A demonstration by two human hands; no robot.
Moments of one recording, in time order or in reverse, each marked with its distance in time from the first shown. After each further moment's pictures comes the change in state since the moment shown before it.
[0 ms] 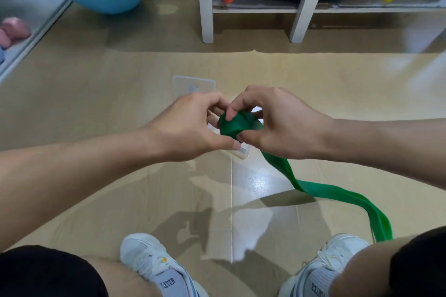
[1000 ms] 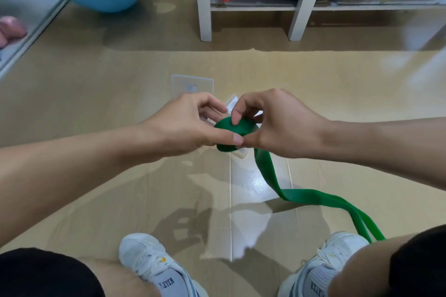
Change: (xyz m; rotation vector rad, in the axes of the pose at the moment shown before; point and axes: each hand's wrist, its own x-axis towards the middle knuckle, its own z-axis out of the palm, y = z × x) left_hand 0.003 -0.006 -0.002 -0.222 -0.078 -0.172; right_hand 0.000 0.006 0.005 0.061 0.021 0.104
